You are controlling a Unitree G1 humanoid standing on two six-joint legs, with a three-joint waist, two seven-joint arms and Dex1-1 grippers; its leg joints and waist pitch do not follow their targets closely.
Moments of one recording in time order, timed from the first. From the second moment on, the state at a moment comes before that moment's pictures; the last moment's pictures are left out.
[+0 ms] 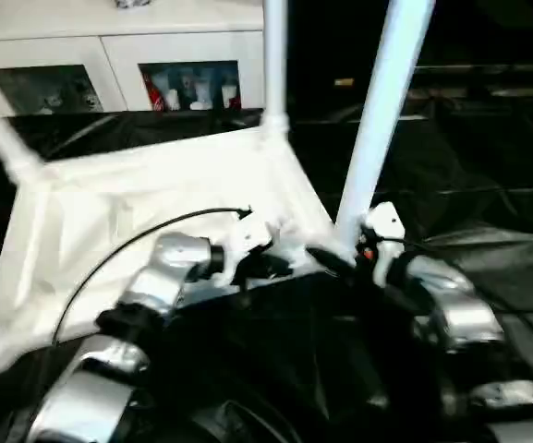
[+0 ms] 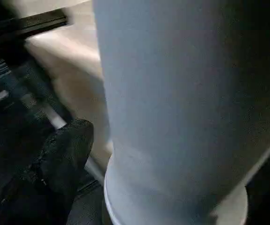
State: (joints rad) left arm -0.63 0.25 -0.22 0.67 0.05 -0.01 -1.21; right arm -0.47 -0.33 0.09 0.55 0.15 0.05 1.02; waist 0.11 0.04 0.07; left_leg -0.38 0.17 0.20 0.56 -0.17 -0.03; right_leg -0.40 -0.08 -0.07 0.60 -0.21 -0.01
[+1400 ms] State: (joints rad) left arm -0.72 0.10 -0.21 0.82 0.13 0.07 -0.86; right arm -0.53 -0.08 -0.07 0.67 0.10 0.09 0.31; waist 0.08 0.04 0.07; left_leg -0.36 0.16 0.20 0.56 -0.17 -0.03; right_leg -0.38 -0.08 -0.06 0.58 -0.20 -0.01
